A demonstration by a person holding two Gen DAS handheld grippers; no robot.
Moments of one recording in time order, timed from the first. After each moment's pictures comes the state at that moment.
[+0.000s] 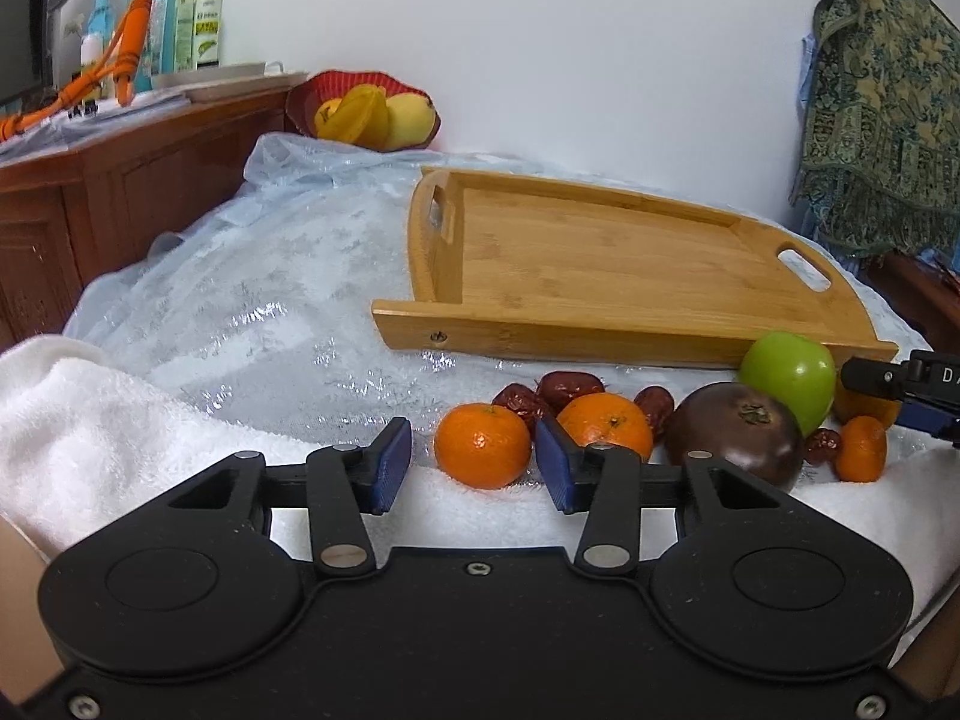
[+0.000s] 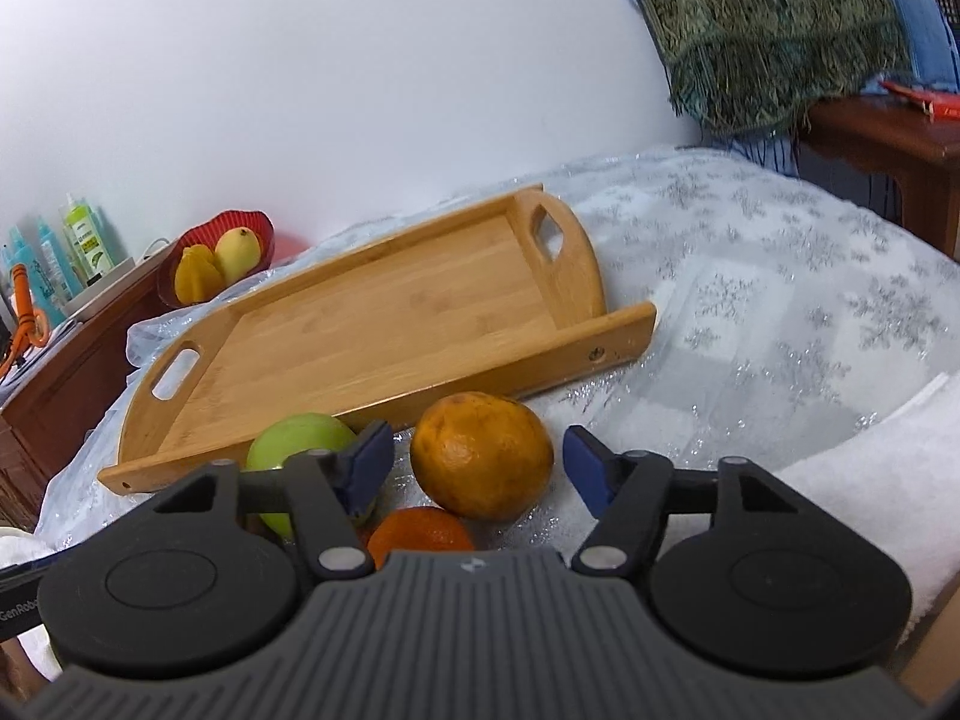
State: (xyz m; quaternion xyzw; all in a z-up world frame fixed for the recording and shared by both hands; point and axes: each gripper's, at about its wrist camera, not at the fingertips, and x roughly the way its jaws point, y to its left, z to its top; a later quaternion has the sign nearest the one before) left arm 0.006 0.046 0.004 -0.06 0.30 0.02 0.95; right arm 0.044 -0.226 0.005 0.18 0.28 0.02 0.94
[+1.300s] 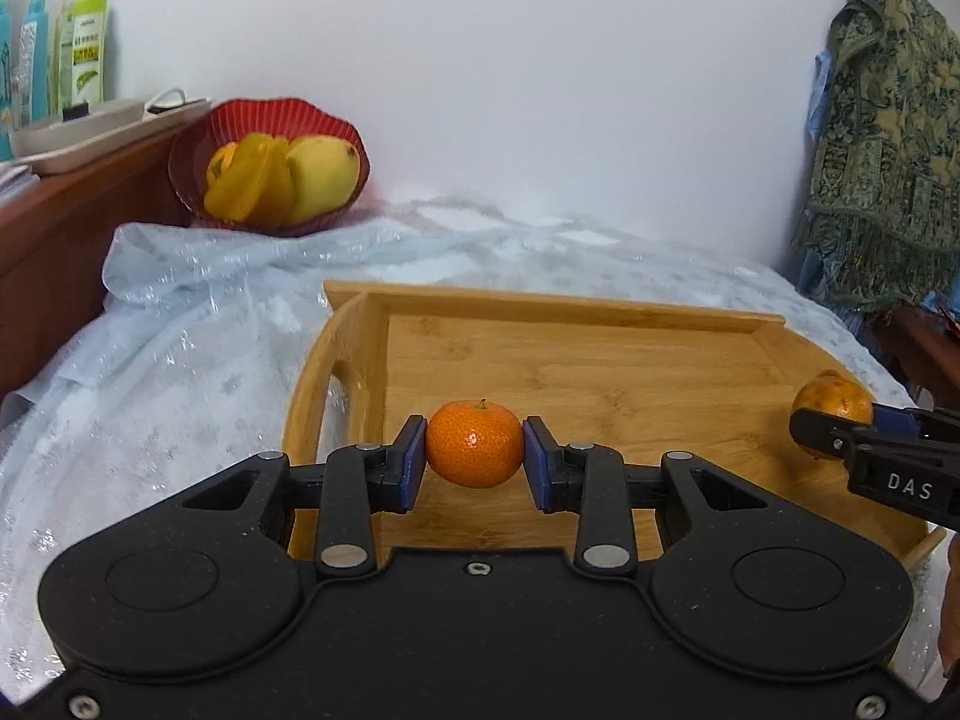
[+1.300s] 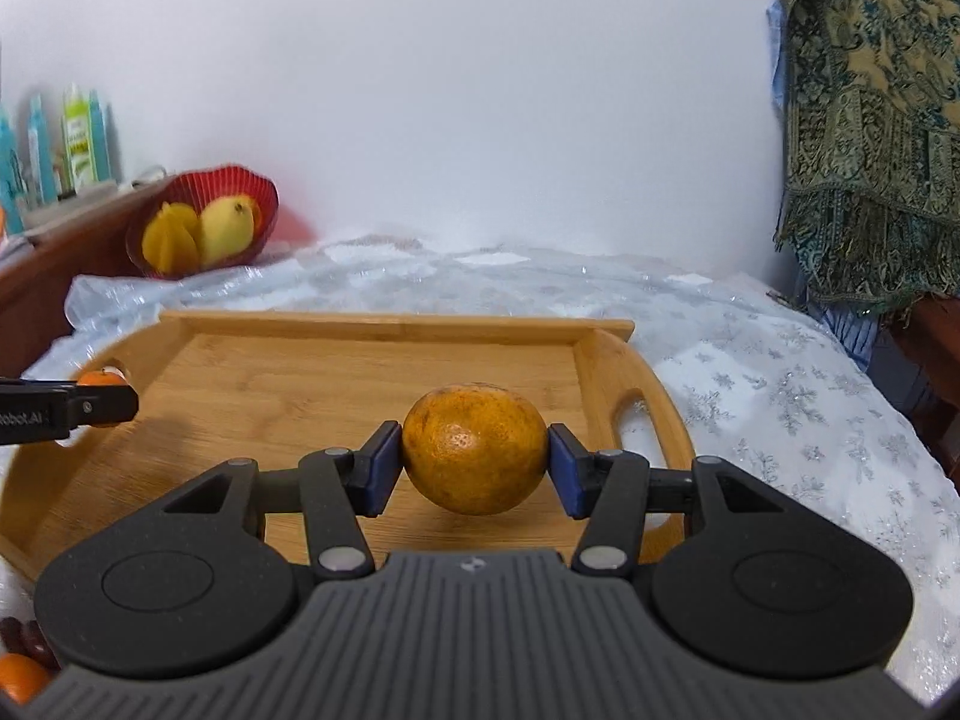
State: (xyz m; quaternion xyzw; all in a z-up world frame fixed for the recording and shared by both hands) left arm 0.200 0.049 0.035 -0.06 0.31 -0.03 0.95; right arm 0.190 -0.192 0.032 0.01 0.29 0.04 0.96
